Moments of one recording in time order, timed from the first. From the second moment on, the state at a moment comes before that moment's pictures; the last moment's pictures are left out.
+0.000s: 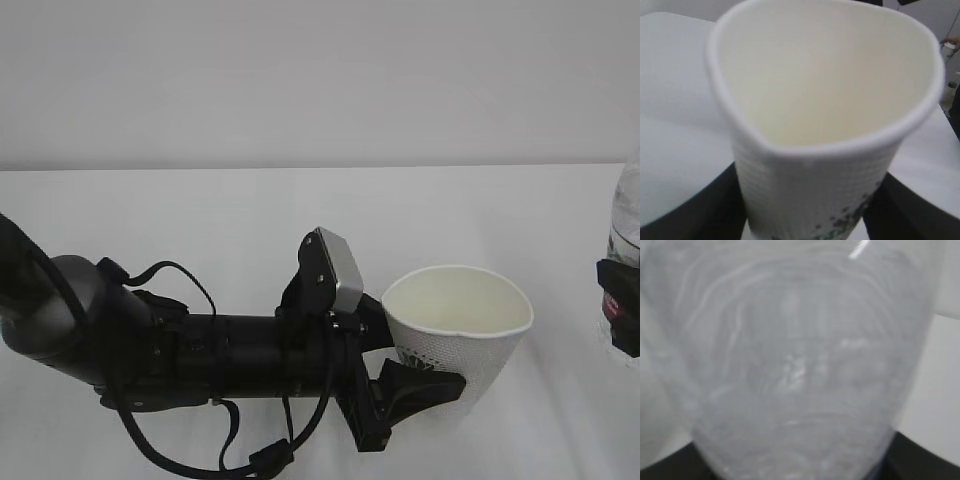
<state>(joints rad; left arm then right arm) -0.73 2.13 -0.86 0.77 -1.05 -0.44 0.12 1.16 -0.23 -0.04 -0.40 -0.17</state>
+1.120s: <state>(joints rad) -0.73 2.13 -0.86 0.77 -1.05 -0.44 0.12 1.16 -0.23 -0.04 -0.42 -0.51</state>
